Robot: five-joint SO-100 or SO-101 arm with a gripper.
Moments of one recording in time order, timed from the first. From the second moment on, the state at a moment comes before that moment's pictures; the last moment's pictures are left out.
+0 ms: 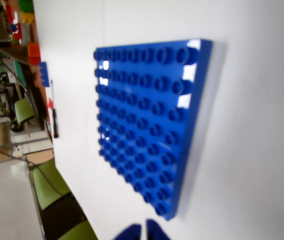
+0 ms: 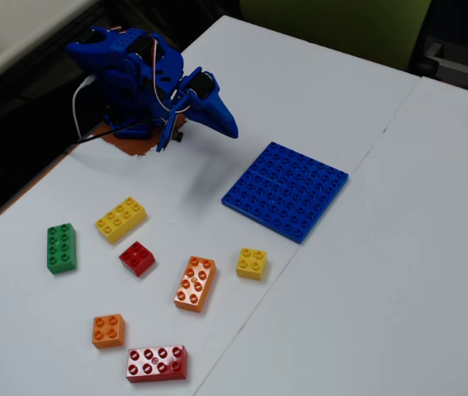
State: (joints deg) arm -3.0 187.8 178.0 37.6 -0.5
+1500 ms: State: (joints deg) arm -3.0 188.0 178.2 37.6 -0.5
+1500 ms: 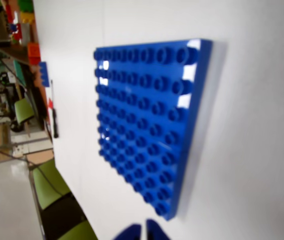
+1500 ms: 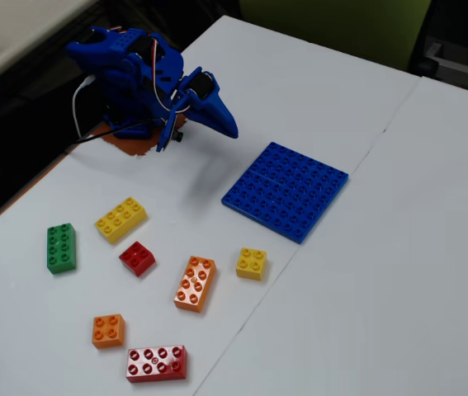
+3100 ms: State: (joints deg) arm 1.3 148.9 143.6 36.9 -20.4
